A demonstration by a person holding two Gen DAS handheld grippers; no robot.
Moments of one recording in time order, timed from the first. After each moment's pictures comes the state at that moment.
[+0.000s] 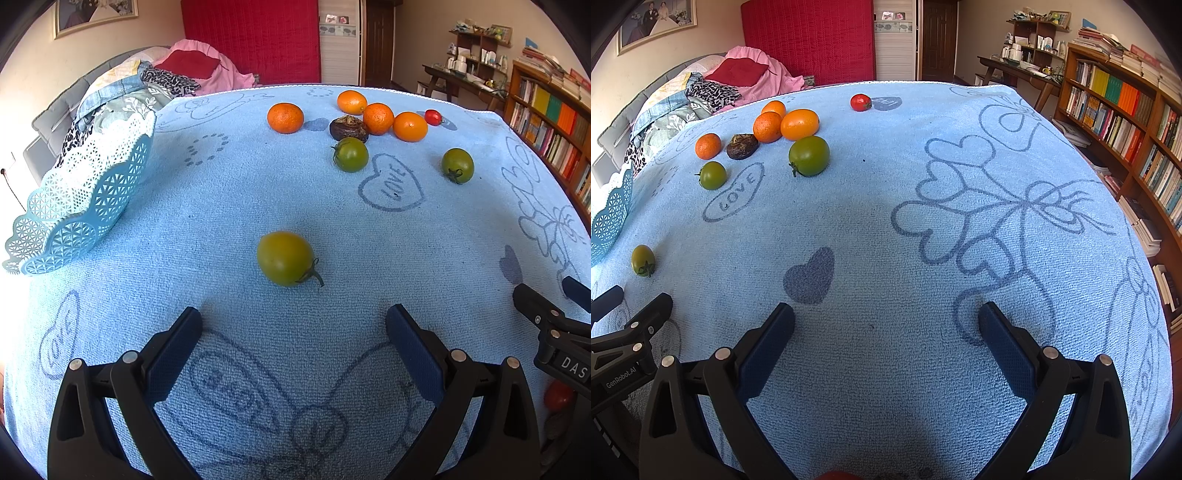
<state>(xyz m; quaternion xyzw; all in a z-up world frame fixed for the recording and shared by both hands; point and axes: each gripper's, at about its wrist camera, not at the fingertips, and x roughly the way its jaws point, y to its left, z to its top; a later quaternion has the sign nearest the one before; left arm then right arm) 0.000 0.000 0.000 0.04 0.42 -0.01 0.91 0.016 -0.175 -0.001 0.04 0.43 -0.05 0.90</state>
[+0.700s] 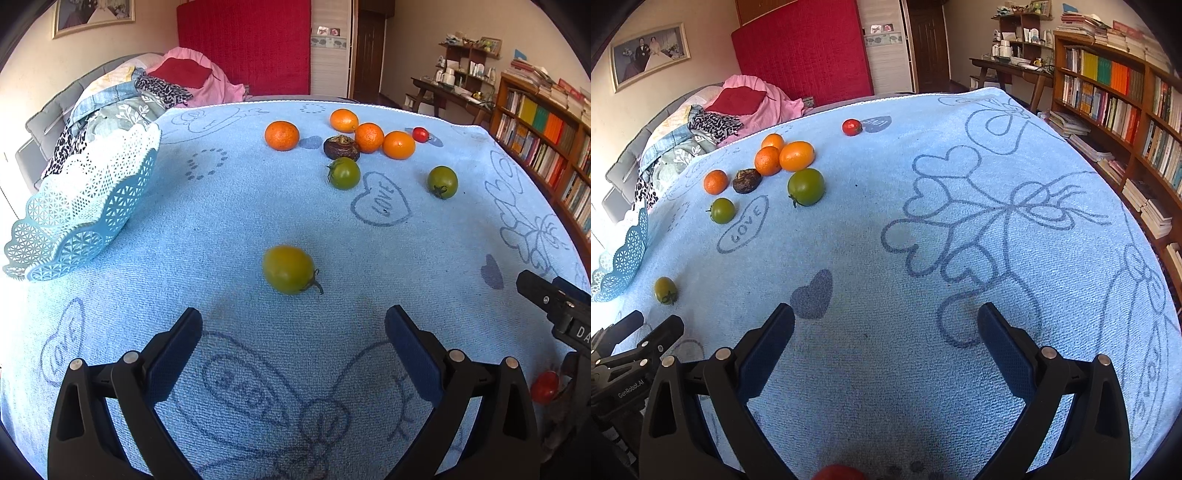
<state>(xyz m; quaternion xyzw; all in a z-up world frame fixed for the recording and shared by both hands) -0.012 0.011 0.015 0.03 0.40 -0.03 0.92 0.004 -0.196 0.015 0.10 0.39 -0.03 0.92</state>
